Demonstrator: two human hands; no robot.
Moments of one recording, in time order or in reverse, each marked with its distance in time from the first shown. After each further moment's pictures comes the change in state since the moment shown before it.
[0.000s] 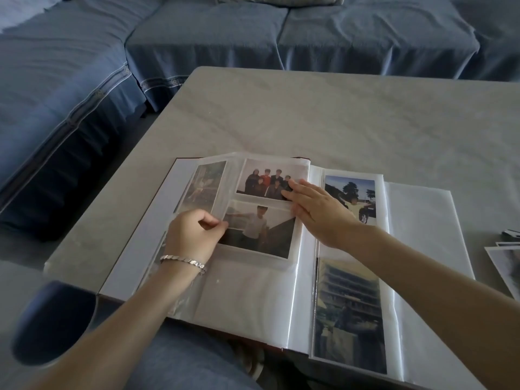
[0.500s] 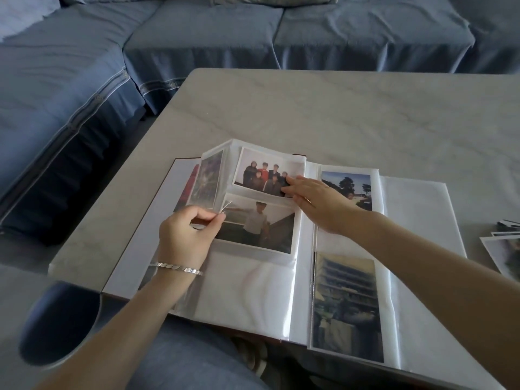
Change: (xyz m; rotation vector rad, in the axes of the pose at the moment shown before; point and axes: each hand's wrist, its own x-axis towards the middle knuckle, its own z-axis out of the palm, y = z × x) left_hand -0.012 0.000 -0.006 -0.061 0.215 0.315; right_hand 0.005 0.006 -0.009 0.123 0.013 -0.001
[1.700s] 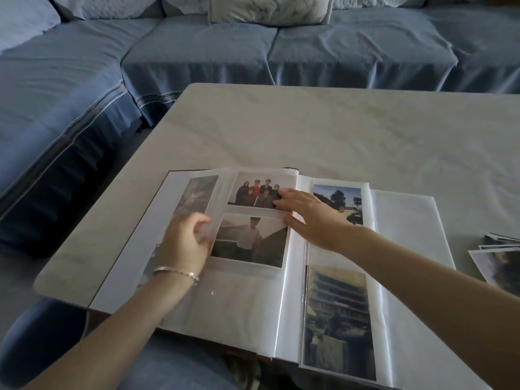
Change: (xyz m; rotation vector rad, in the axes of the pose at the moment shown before) left_hand 0.010 0.001 0.007 0.148 -0.242 -0.164; right_hand -0.004 0.004 0.004 -0.013 0.039 -0.037
